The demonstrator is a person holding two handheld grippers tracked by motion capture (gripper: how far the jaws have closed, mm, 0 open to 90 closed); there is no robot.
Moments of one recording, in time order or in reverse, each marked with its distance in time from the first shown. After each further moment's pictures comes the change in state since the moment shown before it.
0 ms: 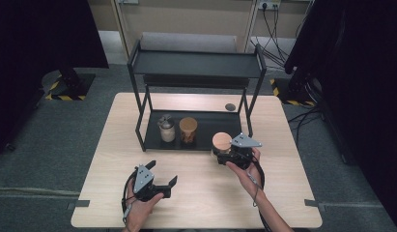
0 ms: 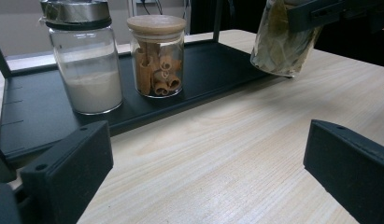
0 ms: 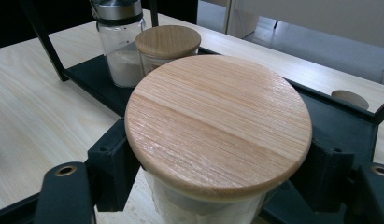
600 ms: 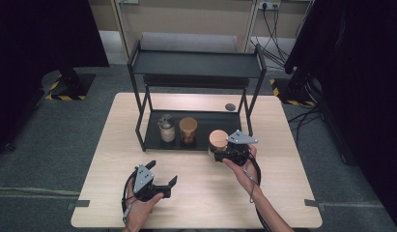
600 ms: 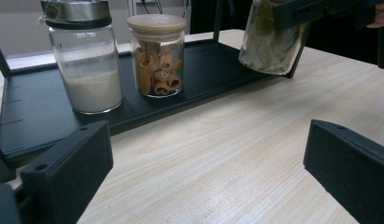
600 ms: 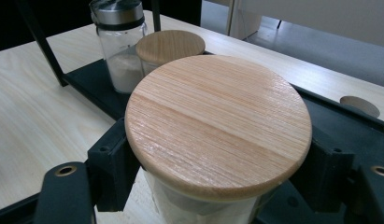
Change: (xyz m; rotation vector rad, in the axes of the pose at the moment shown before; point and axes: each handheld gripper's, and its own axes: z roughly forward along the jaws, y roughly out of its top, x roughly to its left) left arm 0.000 0.000 0.000 0.002 -0.001 -0.003; right arm -0.001 0.009 0.014 0.001 0.010 0.002
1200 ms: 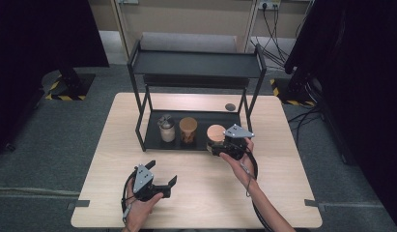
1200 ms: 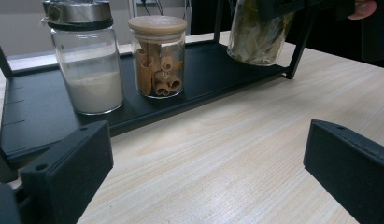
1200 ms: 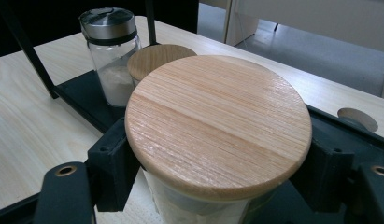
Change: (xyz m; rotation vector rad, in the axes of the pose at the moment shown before) left arm 0.000 0.000 -0.001 -0.004 0.002 0.000; right arm -0.001 0.012 0.012 -0.001 -0.012 -0.004
